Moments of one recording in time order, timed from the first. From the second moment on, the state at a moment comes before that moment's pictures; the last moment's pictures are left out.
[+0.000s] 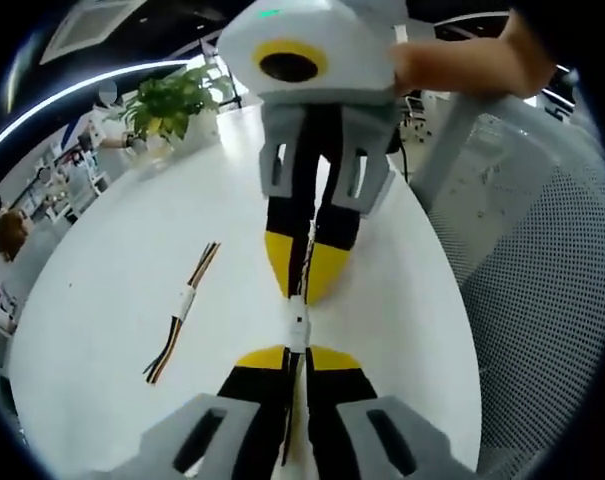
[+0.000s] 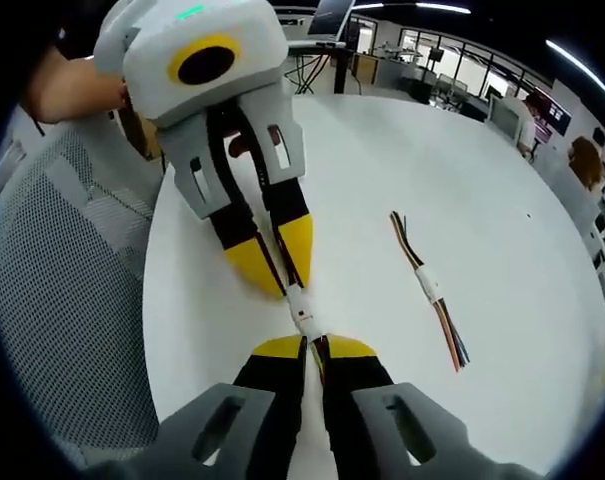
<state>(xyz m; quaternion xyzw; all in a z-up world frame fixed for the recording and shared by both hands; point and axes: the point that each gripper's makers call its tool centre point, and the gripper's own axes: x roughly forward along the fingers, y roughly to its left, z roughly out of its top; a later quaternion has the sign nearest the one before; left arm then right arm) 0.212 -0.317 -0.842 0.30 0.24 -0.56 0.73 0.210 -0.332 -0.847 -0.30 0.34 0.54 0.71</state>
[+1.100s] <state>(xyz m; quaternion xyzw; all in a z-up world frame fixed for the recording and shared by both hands) 0.224 -0.308 -0.831 0.27 0.23 -0.54 0.77 0.222 -0.333 -0.816 -0.22 0.29 0.56 0.75</state>
